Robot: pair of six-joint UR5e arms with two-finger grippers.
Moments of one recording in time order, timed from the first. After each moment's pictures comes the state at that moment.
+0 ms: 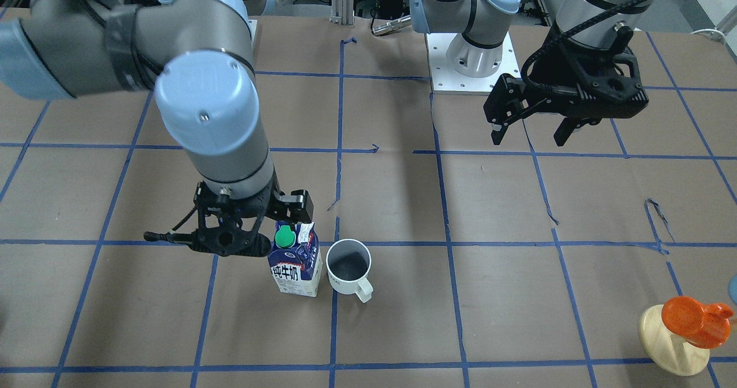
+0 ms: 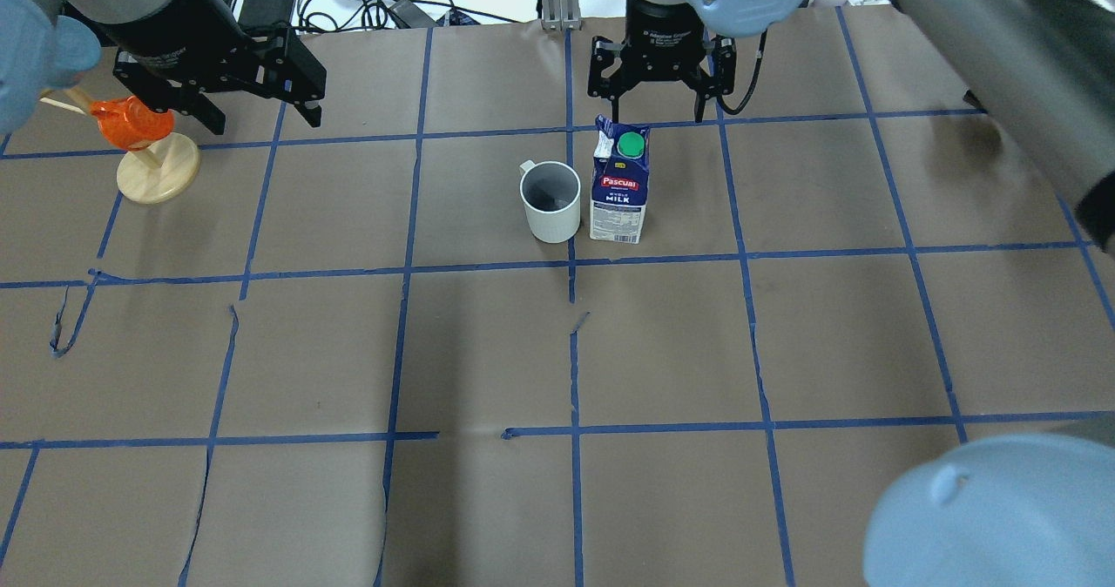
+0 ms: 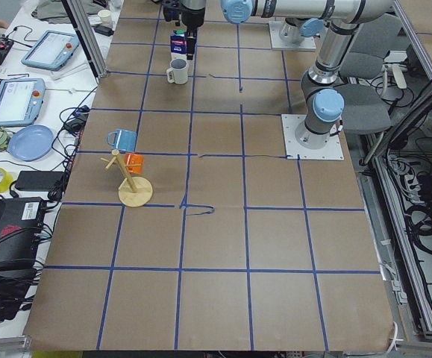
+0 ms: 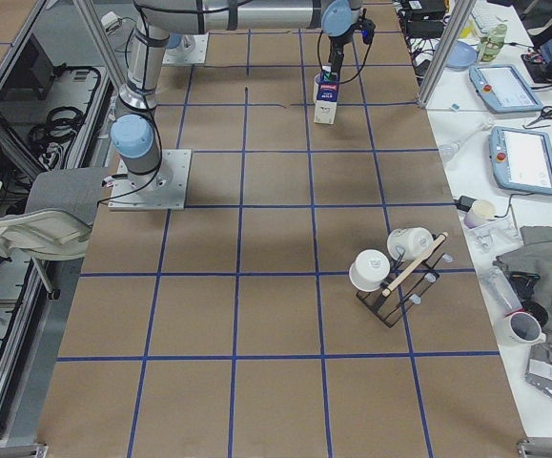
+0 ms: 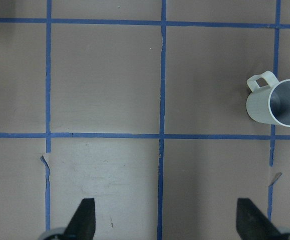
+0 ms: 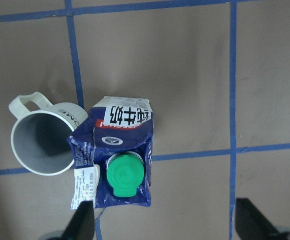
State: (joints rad) left arm -1.51 -1.59 -1.52 -1.48 1.54 0.03; right arm 1.77 -1.17 1.22 -1.59 -1.58 0.28
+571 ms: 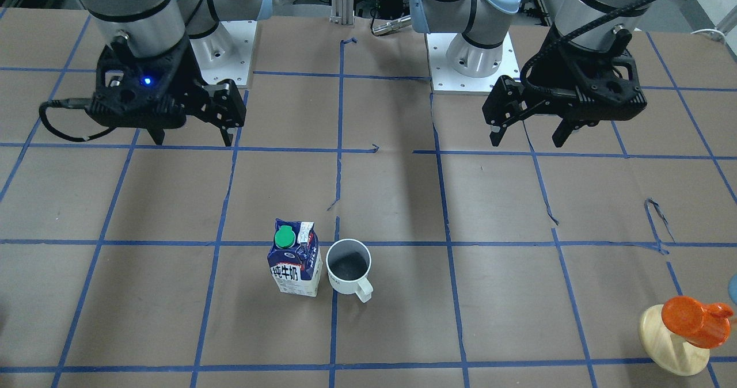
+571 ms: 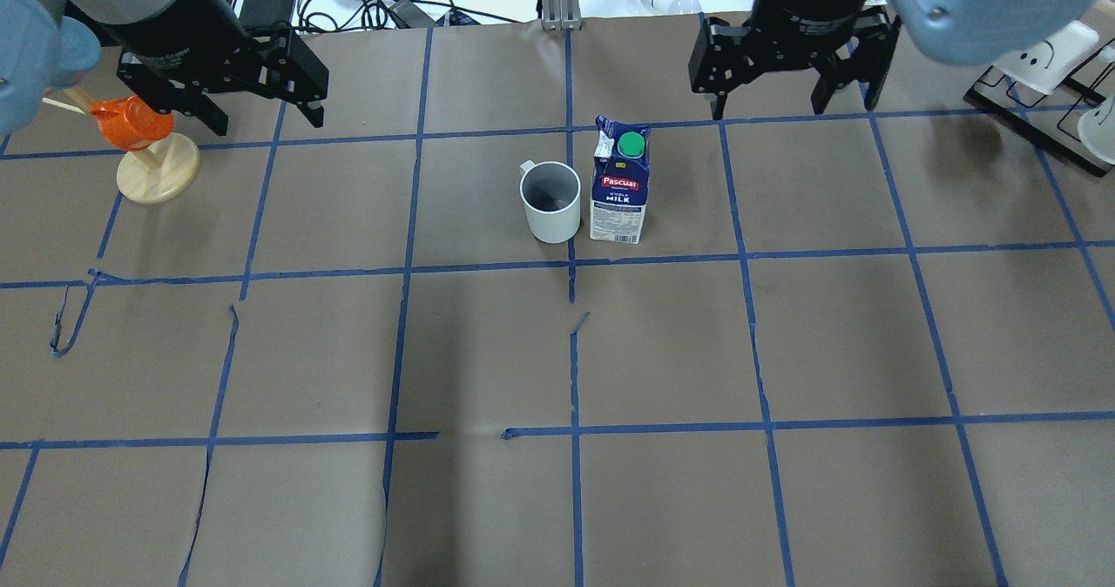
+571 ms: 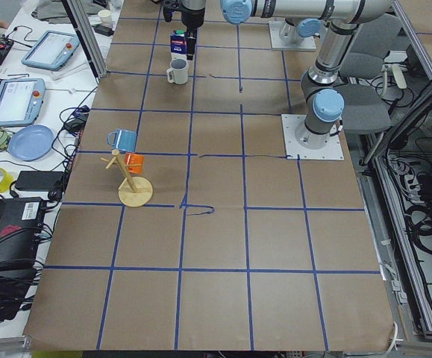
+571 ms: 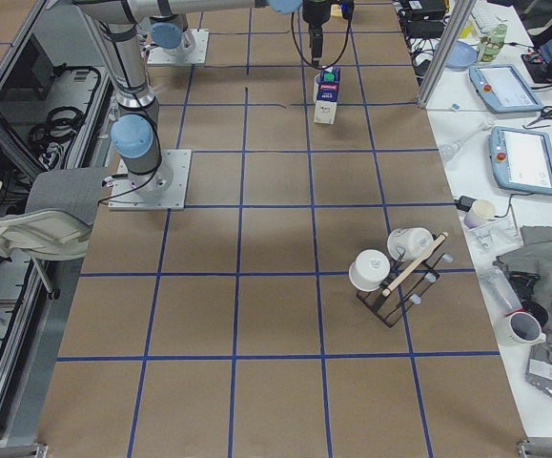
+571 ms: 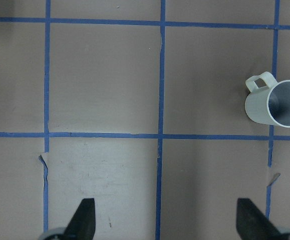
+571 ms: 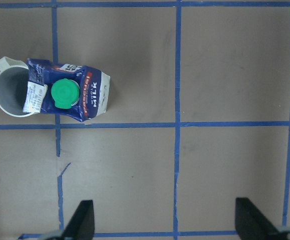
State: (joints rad) left arm -1.51 -1.59 -1.52 -1.48 1.54 0.03; right arm 1.65 -1.52 1.49 -1.62 -1.59 0.08
